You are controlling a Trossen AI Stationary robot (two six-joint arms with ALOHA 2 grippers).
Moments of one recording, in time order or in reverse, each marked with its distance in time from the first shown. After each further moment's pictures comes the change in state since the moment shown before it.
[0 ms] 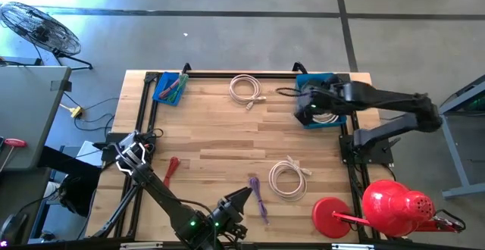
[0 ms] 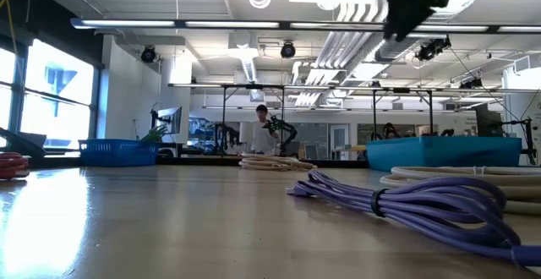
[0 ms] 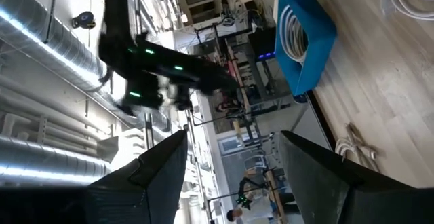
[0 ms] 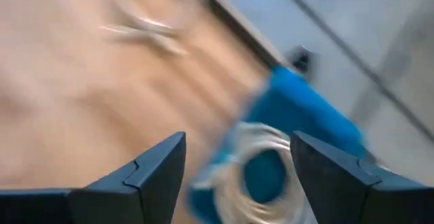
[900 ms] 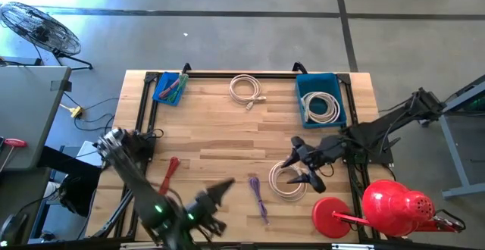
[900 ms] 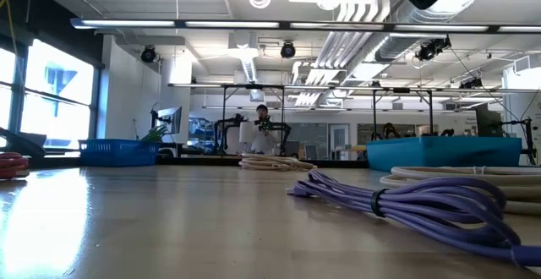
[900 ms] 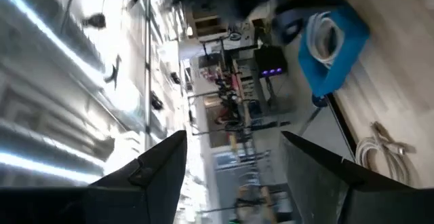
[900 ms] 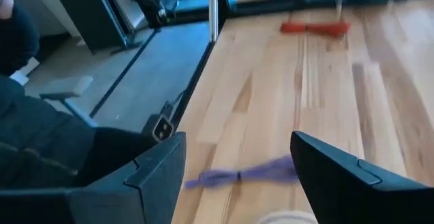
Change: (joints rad) left arm -0.050 -0.236 -0.001 -0.047 0.000 0.081; right arm 0.523 -0.162 -0.541 1.112 -0.565 -0.181
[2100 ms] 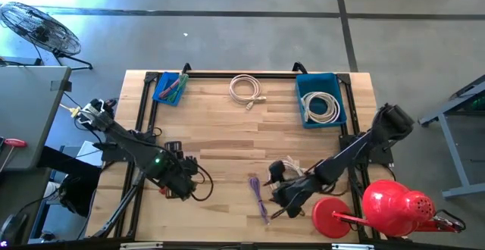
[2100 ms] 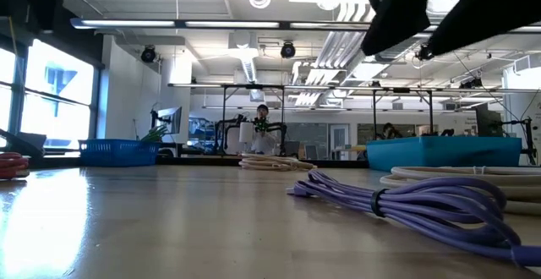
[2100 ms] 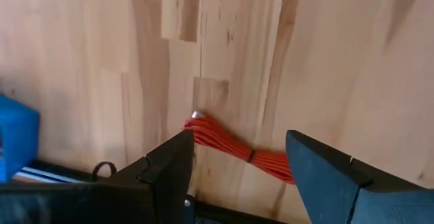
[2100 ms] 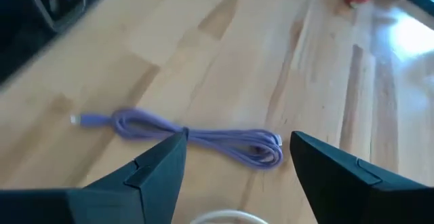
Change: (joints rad) left arm 0.201 -0.398 -0.583 -0.717 1.353 -1.697; right arm 0.187 0.565 0.224 -0.060 0.355 -0.374
